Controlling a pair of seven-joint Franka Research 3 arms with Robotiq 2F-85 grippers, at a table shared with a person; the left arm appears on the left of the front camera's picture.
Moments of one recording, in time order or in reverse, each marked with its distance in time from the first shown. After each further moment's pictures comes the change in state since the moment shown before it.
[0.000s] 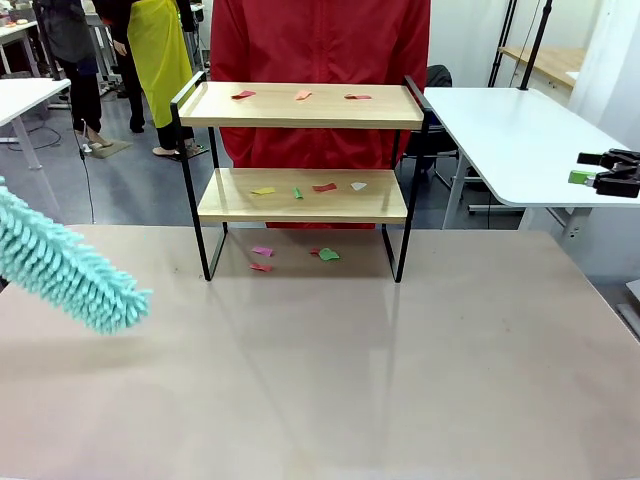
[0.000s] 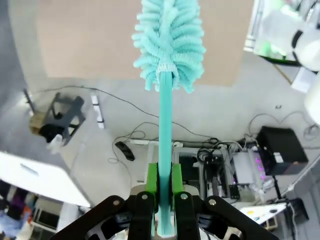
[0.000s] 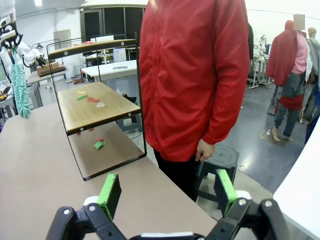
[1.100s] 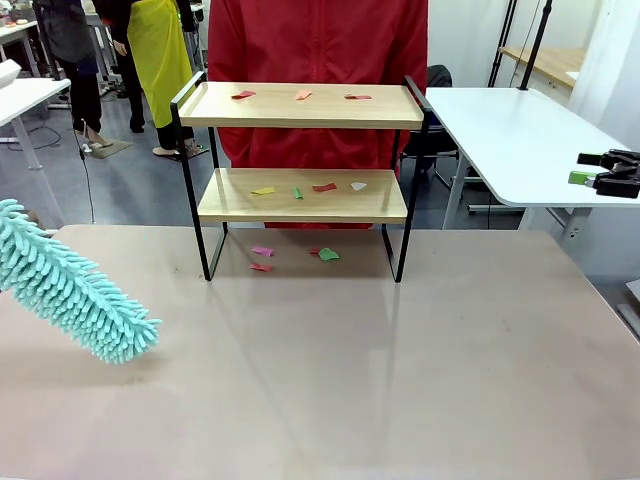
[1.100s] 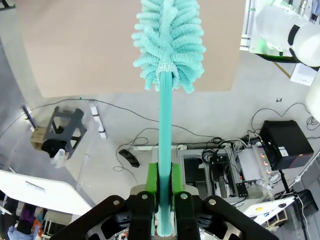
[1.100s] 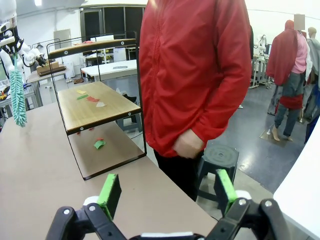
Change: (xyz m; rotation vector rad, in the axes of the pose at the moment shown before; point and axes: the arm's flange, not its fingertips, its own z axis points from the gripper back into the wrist) left arm 0.019 0.005 -0.017 -0.017 -0.012 -0.076; right arm -0.001 0.000 0.000 0.000 0.000 -0.001
